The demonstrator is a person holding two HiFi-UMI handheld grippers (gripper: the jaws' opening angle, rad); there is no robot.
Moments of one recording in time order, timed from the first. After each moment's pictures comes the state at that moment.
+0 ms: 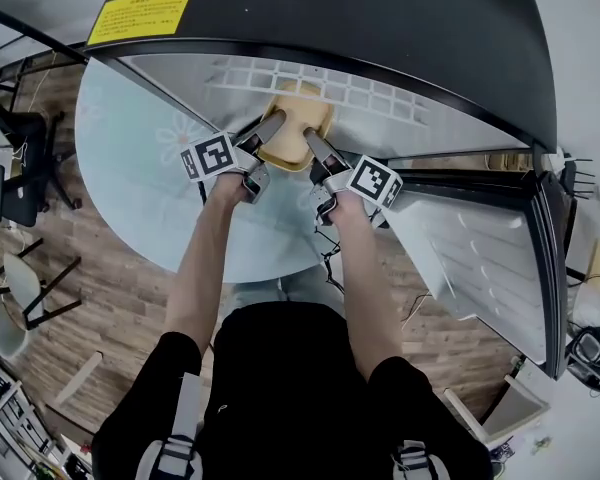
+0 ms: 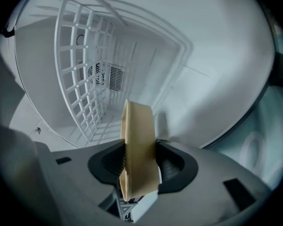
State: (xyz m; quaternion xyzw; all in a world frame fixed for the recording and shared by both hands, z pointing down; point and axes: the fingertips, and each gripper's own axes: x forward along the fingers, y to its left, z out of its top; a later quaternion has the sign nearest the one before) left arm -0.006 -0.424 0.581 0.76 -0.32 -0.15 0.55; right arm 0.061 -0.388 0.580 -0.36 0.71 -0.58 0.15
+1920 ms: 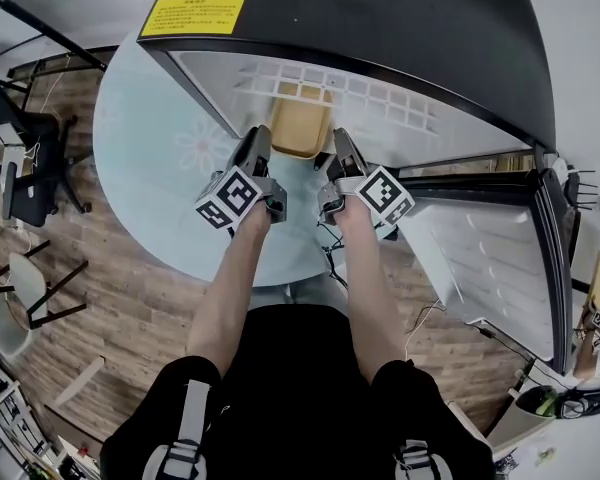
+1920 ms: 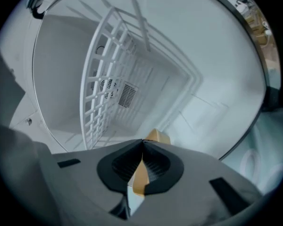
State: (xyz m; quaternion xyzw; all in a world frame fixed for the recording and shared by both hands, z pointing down) left arm -0.090 -0.391 0.554 0.68 -0.57 -0.18 0.43; right arm 0.081 -0.401 0.544 -0.47 0.70 -0.49 0.19
